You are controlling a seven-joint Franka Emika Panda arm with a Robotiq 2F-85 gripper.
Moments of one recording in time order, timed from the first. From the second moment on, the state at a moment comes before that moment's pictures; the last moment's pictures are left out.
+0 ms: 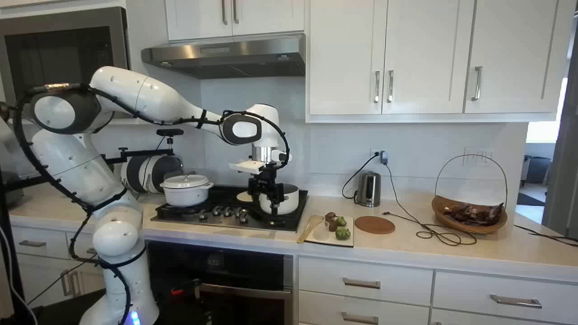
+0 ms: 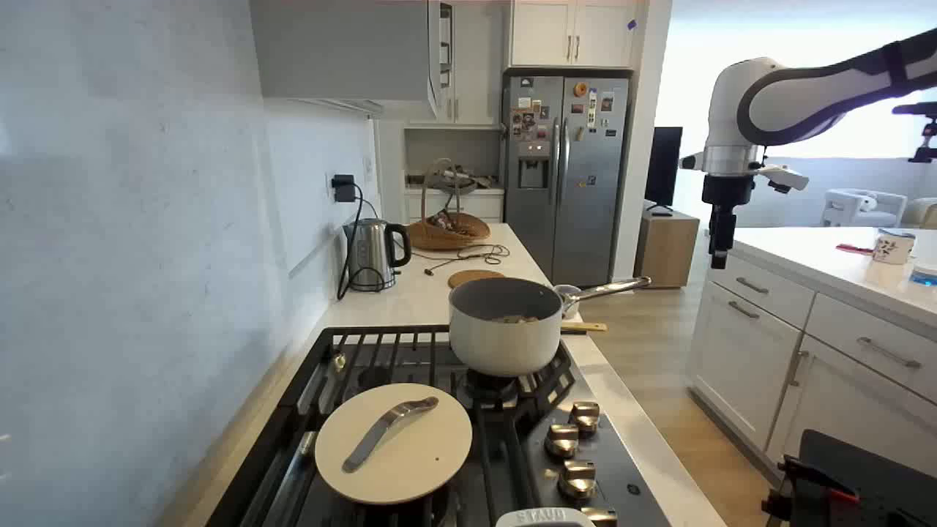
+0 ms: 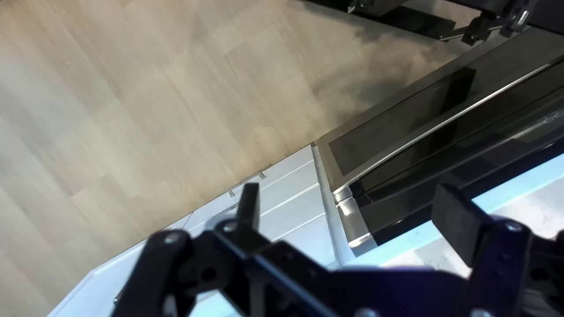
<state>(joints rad) -0.06 -0.40 -0.24 -2.32 -0.17 1.90 -0.48</state>
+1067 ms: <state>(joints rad) -0.04 -0.36 -0.40 -2.28 0.16 1.87 -0.95</state>
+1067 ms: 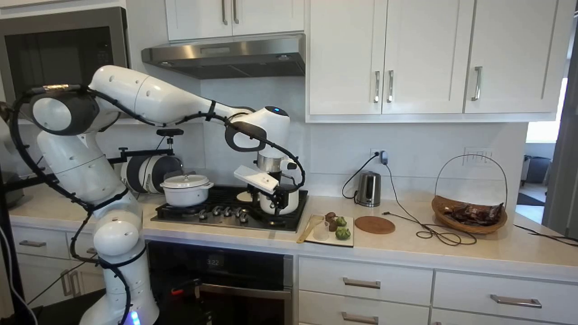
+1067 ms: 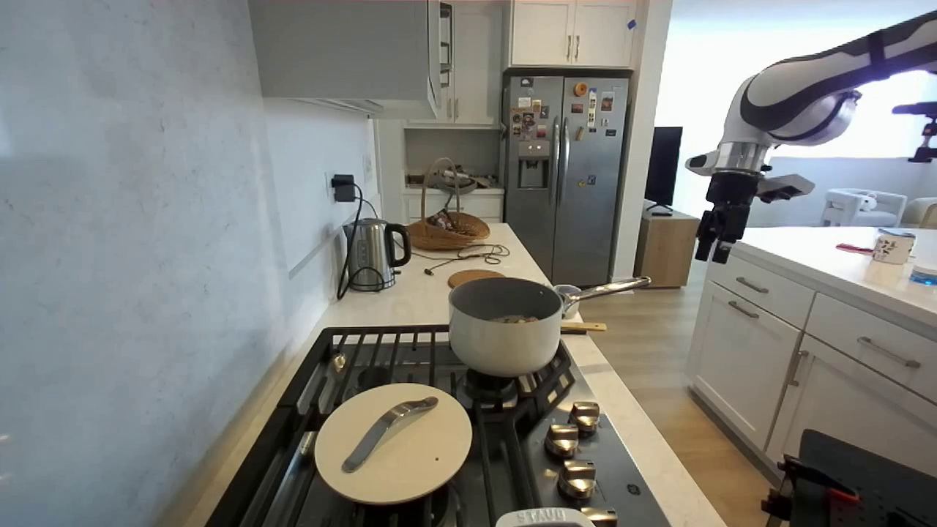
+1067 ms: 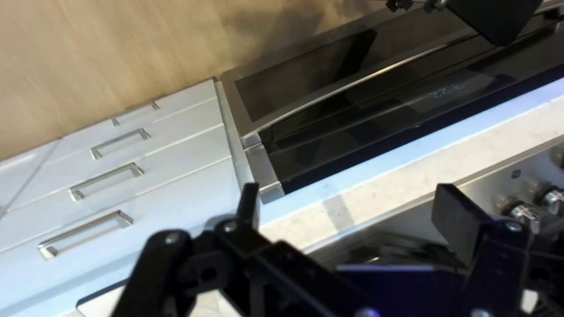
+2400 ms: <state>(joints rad) -0.32 0.06 -0.53 -2.16 0.95 1.46 -2.00</state>
